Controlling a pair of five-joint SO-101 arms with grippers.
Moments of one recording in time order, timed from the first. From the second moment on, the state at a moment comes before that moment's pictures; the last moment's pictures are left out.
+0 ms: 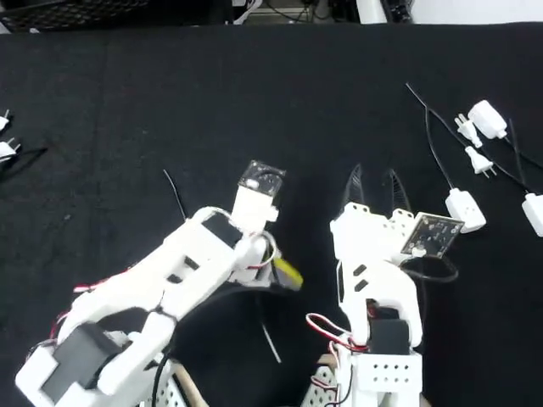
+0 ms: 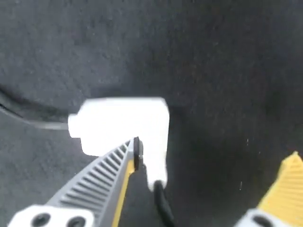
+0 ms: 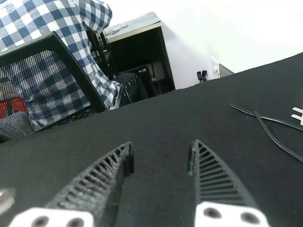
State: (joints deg) left arm 33.9 -14.7 46.9 54.7 14.8; right arm 2.0 -103.4 96.7 23.5 -16.1
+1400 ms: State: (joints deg) left arm -32.5 -23.2 28.3 73.8 14.6; right arm -31.6 -99.6 96.9 29.1 14.0
